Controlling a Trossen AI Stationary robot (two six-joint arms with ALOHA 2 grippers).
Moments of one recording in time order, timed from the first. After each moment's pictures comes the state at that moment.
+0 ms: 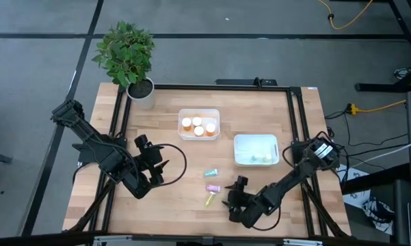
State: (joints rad) left arm -0.69 1.36 1.22 -1.17 -0.87 -0.96; right arm 0.74 2.00 1.03 -0.07 0.72 0.73
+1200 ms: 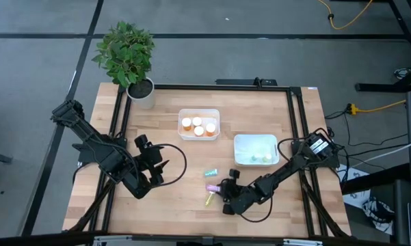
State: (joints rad) left arm -0.69 1.36 1.22 -1.17 -0.87 -0.96; right arm 0.62 2.00 0.98 0.14 0.61 0.54
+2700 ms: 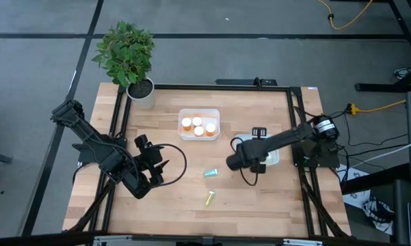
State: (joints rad) left arm -0.69 1.36 1.22 -1.17 -0.87 -0.96; right arm 0.27 1.83 1.38 -1.57 0.35 0.46
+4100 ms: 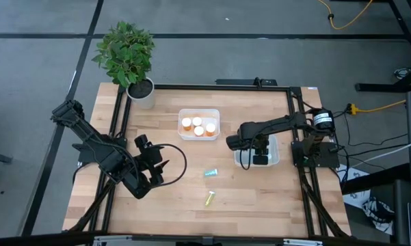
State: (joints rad) left arm -0.69 1.36 1.22 -1.17 -0.87 -0.96; right arm 0.01 1.83 1.18 -1.41 0.13 0.17
